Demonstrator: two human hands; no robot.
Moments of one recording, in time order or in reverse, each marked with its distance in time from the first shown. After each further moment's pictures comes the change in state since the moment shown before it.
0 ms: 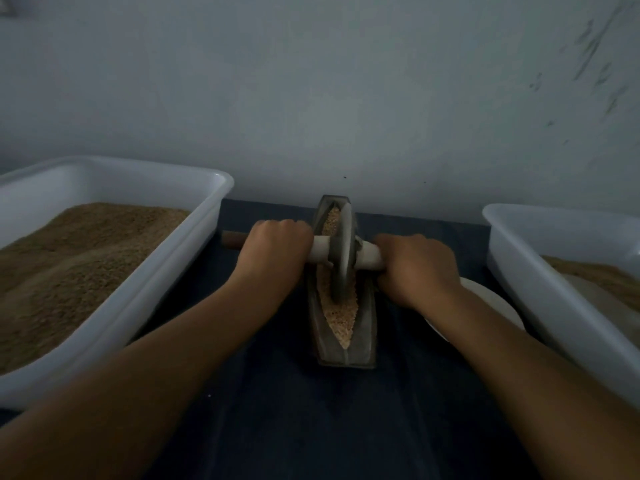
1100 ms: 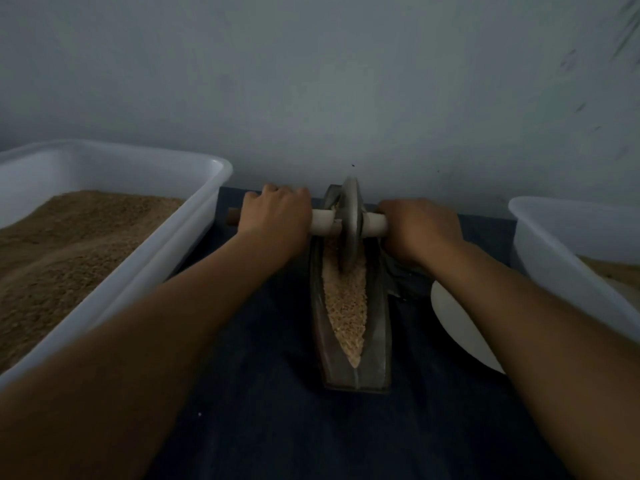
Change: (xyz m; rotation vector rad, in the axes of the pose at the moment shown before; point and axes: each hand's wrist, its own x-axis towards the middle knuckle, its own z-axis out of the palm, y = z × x) left_hand 0.045 -0.017 0.015 -0.146 -0.096 -0.127; right_hand 0.065 0.008 0.010 -0.002 -0.122 0.041
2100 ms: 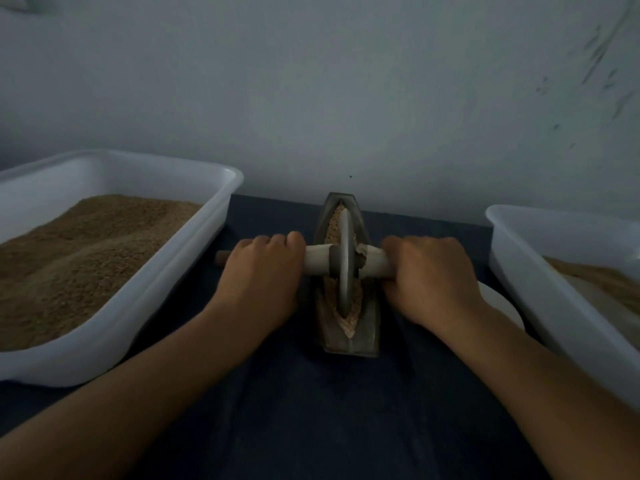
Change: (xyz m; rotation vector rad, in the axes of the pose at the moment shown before) left_hand -0.105 0.002 -0.007 0.033 0.236 0.093; right_hand -0.106 -0.018 -0.040 -0.055 0.227 -0.181
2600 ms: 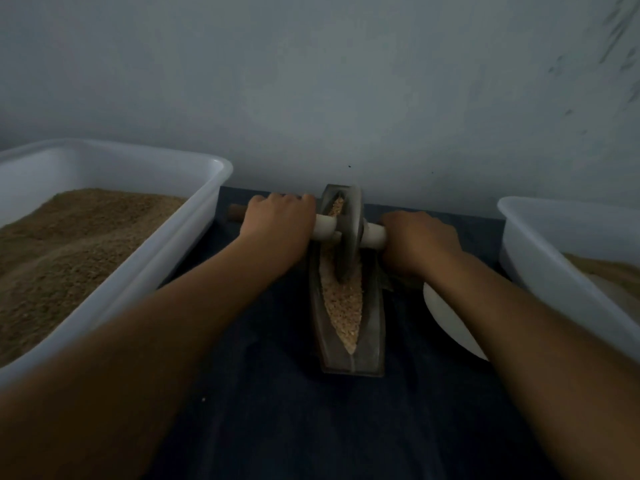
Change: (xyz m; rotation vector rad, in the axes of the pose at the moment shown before) left_hand 0.088 -0.006 0.023 0.005 -0.234 -0.016; right_hand 0.068 0.024 0.049 0.114 -0.347 0.255
